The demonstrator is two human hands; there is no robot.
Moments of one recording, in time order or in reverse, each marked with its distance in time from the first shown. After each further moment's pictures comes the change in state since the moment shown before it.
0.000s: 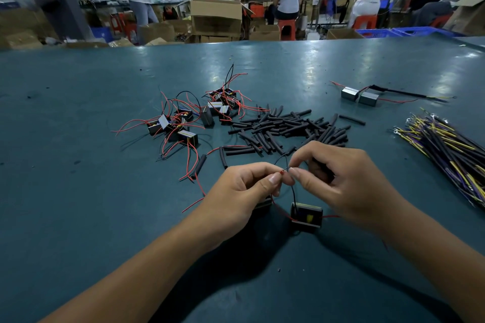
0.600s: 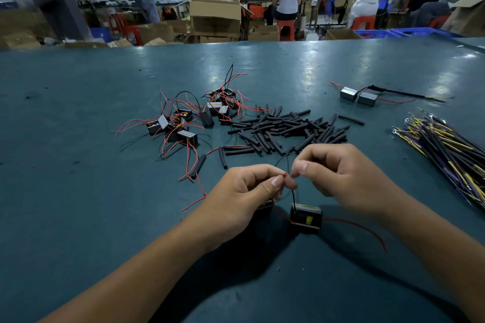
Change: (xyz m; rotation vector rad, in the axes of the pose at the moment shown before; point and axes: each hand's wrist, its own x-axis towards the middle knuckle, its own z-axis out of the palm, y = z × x) left_hand -0.003 0.005 0.000 0.015 -0.037 0.000; right_hand 0.005 0.001 -0.001 0.363 -0.117 0.316
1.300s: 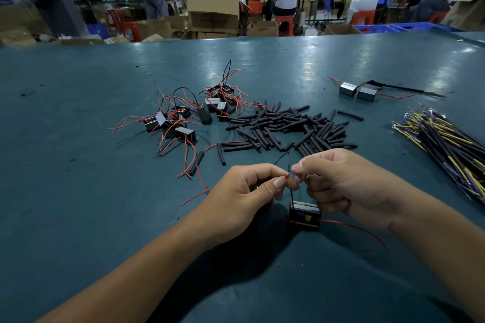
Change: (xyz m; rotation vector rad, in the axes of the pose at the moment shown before) left_hand -0.001 -0.005 0.000 0.109 -0.031 0.031; right_hand -0.001 -0.010 0.002 0.490 -0.205 0.527
